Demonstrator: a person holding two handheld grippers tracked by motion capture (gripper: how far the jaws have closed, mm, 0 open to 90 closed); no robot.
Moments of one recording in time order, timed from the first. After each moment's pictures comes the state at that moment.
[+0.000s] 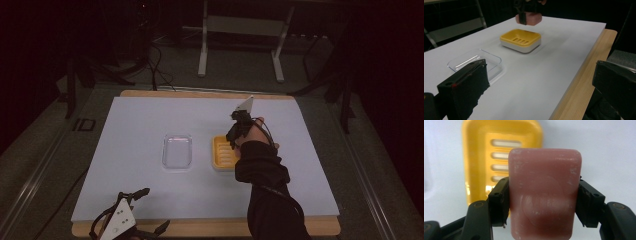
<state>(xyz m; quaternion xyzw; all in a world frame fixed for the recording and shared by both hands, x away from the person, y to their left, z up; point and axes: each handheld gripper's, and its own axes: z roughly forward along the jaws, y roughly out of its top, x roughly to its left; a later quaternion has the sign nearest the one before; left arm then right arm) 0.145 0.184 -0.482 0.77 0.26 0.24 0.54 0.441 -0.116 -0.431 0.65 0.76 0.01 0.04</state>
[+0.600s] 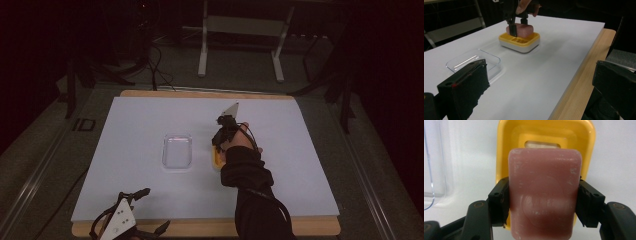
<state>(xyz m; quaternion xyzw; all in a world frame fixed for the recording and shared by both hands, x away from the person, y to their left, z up) 0.146 0.183 -0.482 0.77 0.26 0.24 0.53 0.440 -0.082 -0.457 0.64 0.77 0.03 0.02</state>
